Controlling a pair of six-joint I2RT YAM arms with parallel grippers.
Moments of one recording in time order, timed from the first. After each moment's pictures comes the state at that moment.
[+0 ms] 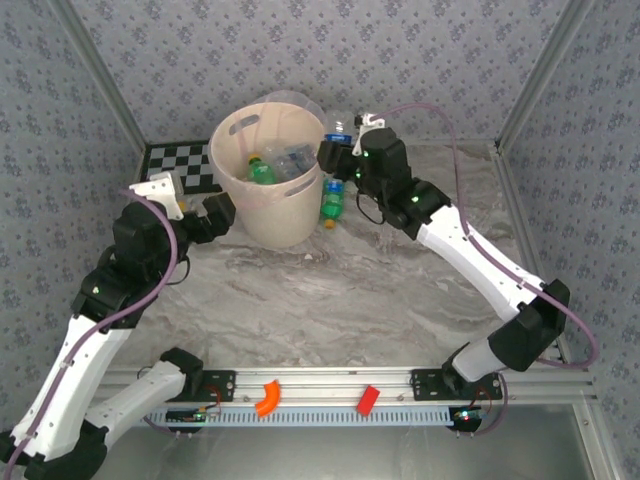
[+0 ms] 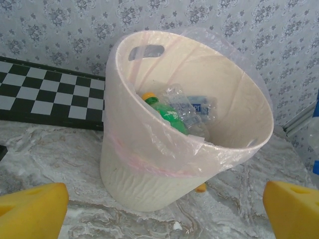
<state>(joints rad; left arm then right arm) -0.49 0.79 1.18 -0.71 -0.25 -0.51 0.69 1.49 1.52 -0.28 0.18 0.54</state>
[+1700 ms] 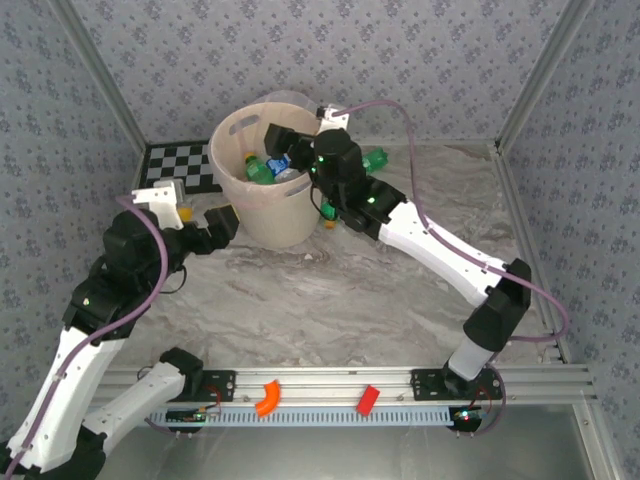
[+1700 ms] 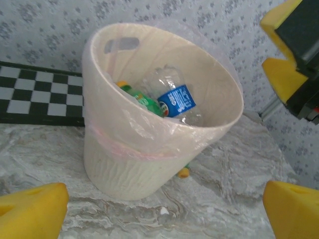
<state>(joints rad) -0.49 0.77 1.19 -0.75 -0.10 -0.47 0.84 1.65 1.69 -0.14 0.40 0.60</state>
